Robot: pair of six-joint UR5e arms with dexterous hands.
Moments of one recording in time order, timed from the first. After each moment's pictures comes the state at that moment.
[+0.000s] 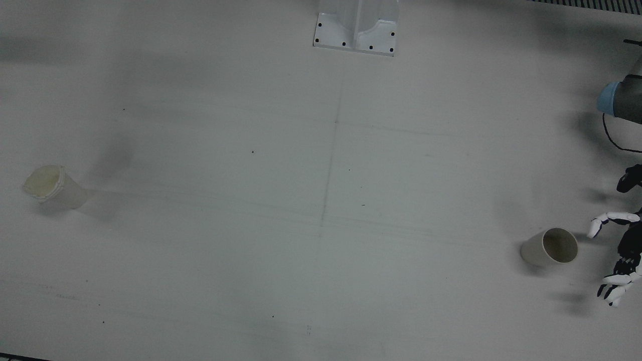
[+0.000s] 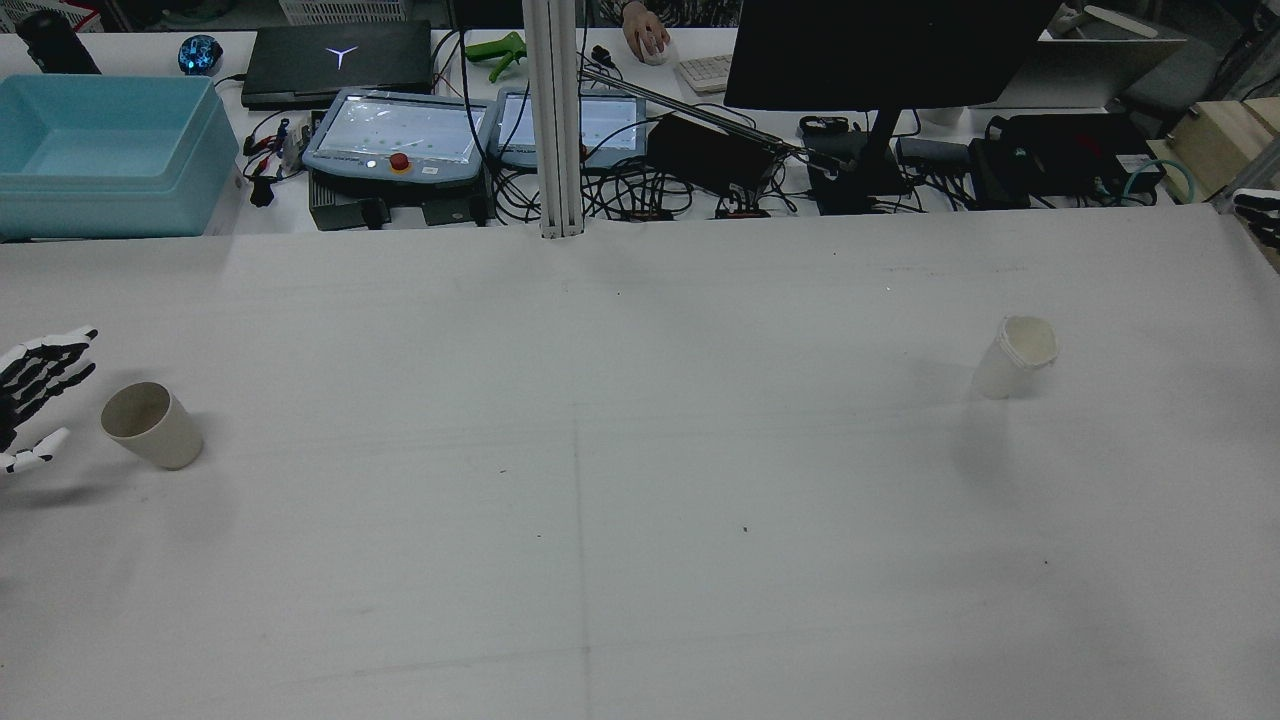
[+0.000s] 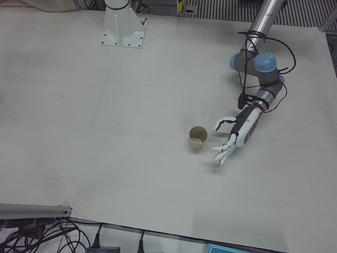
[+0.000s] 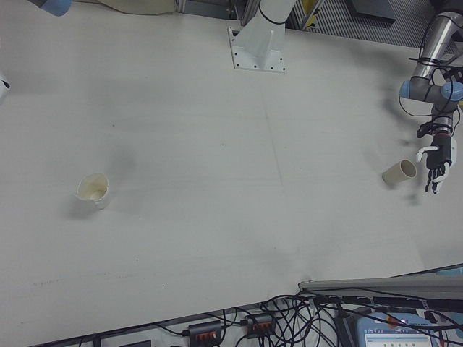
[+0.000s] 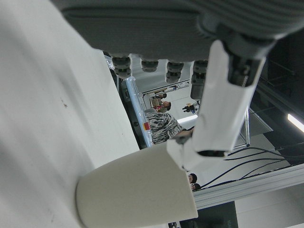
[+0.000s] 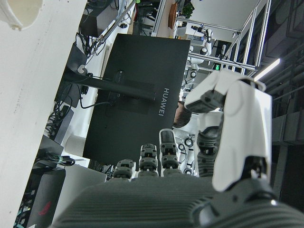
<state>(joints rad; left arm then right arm) -0.88 -1.51 -1.39 -0.57 1.29 0.44 1.41 -1.81 1.83 -3.11 -1.56 -0.21</state>
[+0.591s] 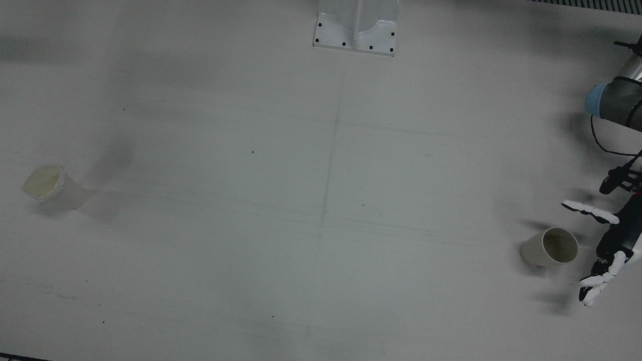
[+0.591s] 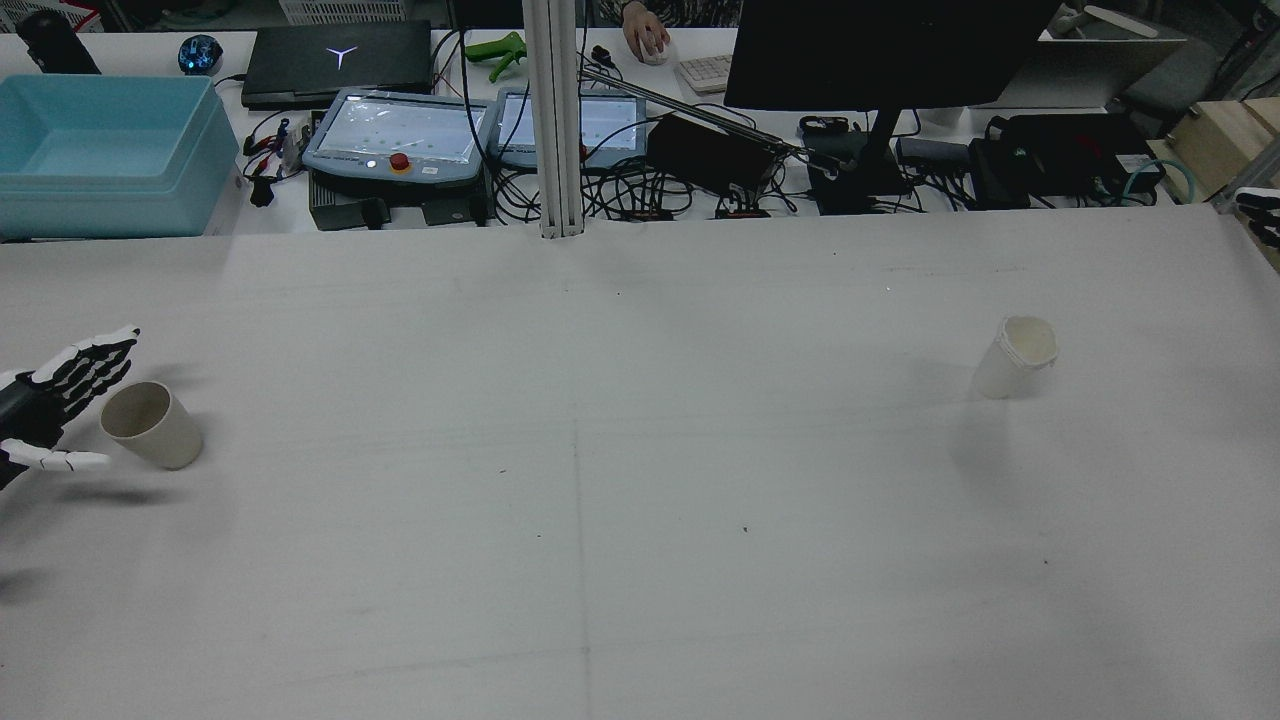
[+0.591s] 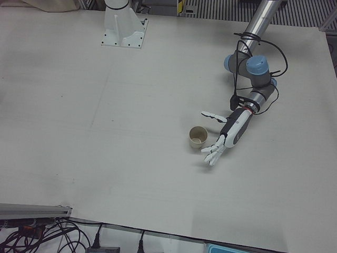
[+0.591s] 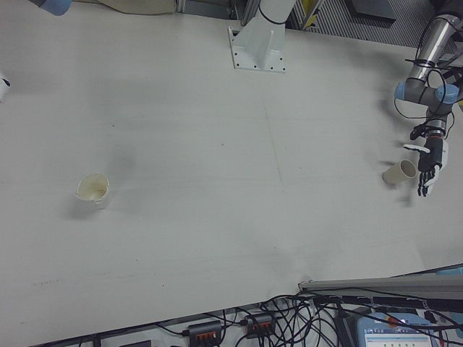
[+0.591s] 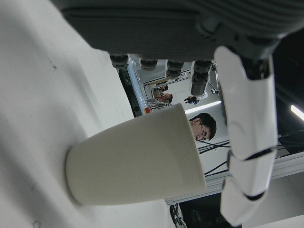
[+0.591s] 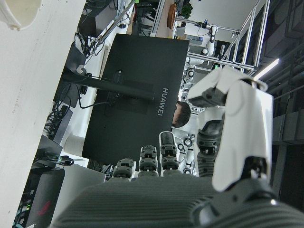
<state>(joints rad) -0.84 -1.56 -1.40 -0.53 1.29 0.45 1.41 -1.81 1.83 -3.11 -1.56 -0.21</state>
